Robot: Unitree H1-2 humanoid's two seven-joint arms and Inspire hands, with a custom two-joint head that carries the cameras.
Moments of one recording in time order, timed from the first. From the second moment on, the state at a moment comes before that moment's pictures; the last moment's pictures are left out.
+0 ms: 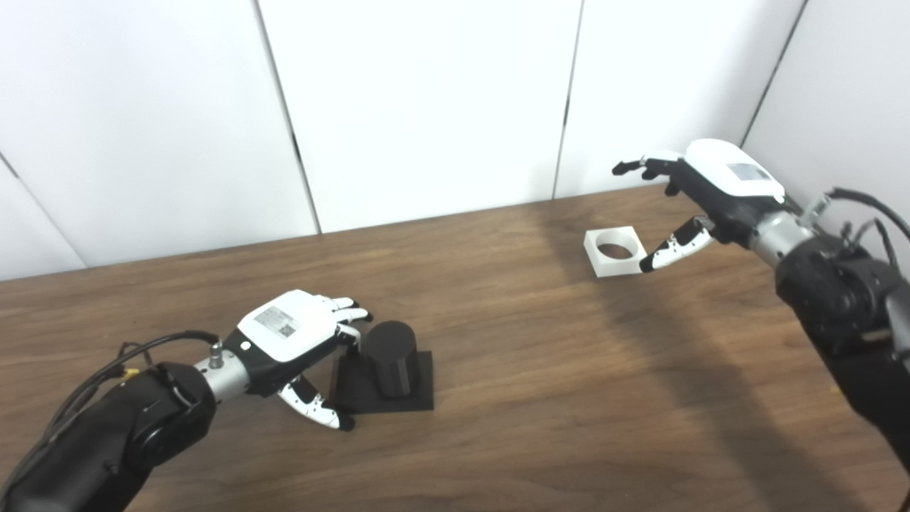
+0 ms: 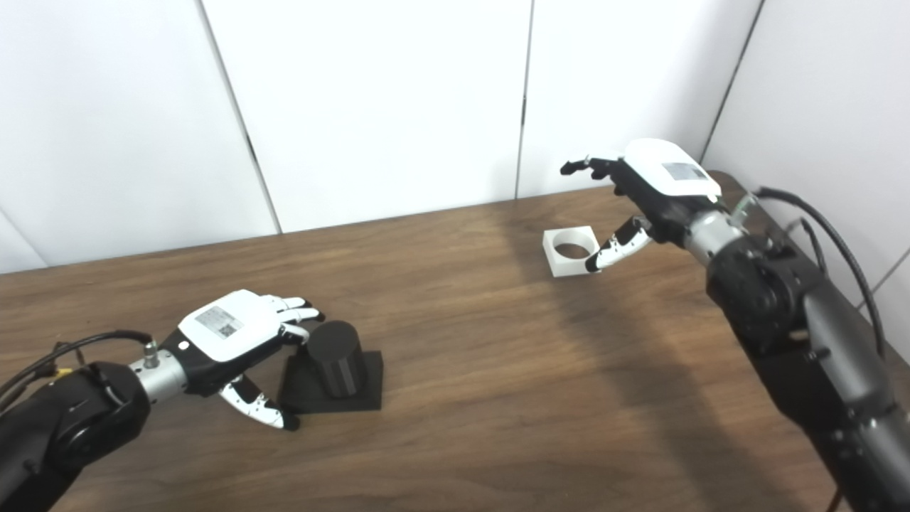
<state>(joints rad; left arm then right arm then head) -0.58 0.59 -0.70 0.19 0.86 -0.37 -0.20 -0.33 -0.73 0.03 -0.25 -0.67 0.23 0.45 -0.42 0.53</state>
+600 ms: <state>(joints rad) -0.57 0.59 -0.71 0.24 0.86 -0.42 -0.12 -0.54 -0.70 0.23 0.03 -0.97 0.36 0.62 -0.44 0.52</state>
